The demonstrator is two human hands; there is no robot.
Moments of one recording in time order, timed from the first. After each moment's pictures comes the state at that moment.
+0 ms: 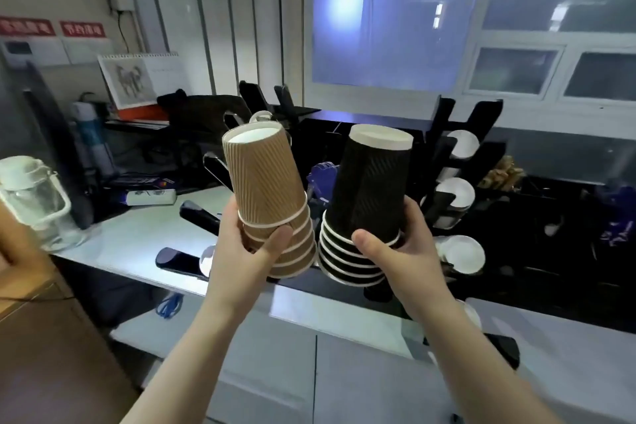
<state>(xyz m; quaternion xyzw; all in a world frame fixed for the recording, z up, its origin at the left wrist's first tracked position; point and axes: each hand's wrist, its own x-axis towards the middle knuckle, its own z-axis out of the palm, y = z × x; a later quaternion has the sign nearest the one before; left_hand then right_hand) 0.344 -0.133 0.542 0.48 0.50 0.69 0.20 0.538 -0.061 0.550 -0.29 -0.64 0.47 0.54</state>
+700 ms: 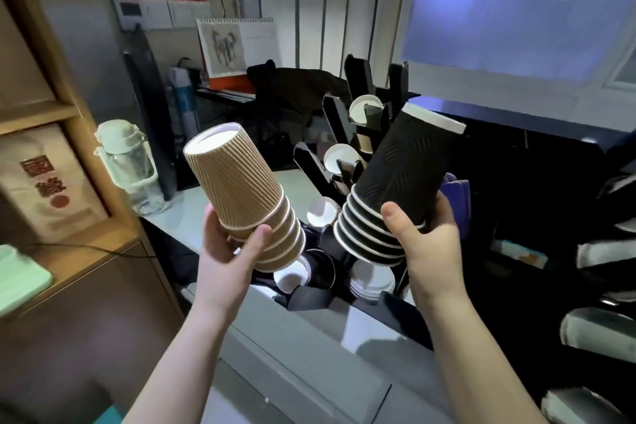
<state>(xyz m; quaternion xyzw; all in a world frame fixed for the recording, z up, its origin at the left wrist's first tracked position) 0.194 -0.115 0.493 0.36 0.52 0.77 0.12 0.375 0.014 0.531 -0.26 -0.57 0.57 0.53</state>
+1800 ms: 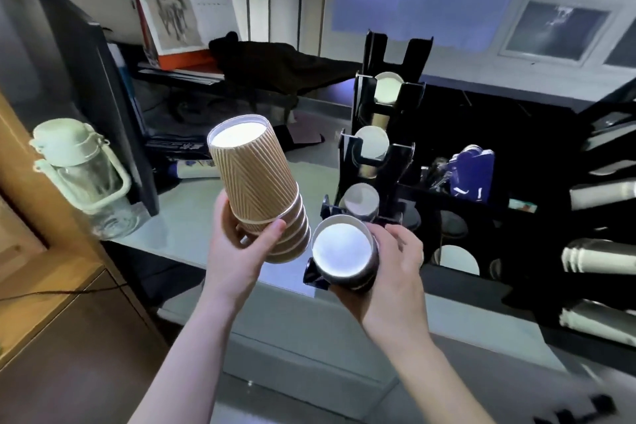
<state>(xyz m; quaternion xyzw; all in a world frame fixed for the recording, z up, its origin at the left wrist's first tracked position) 0.061 -0.126 0.475 0.43 0.48 0.72 0.26 0.262 -0.088 0.456 -0.48 -0.77 0.13 0.40</state>
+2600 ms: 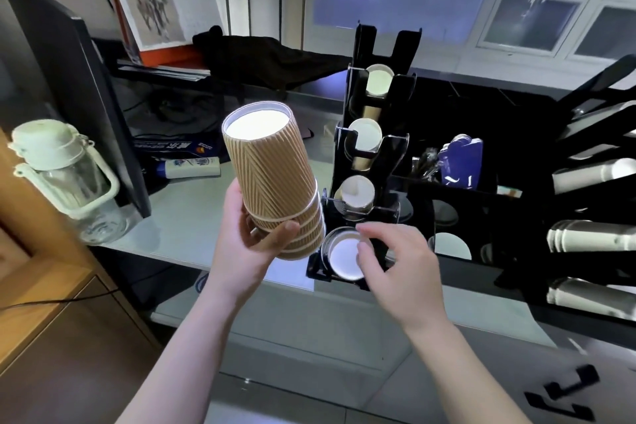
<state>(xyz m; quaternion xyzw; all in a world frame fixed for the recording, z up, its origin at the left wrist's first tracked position) 0.061 -0.129 0.494 0.50 0.45 0.67 0.30 0.261 -0.093 0.485 -0.44 -0.76 0.13 0.46</state>
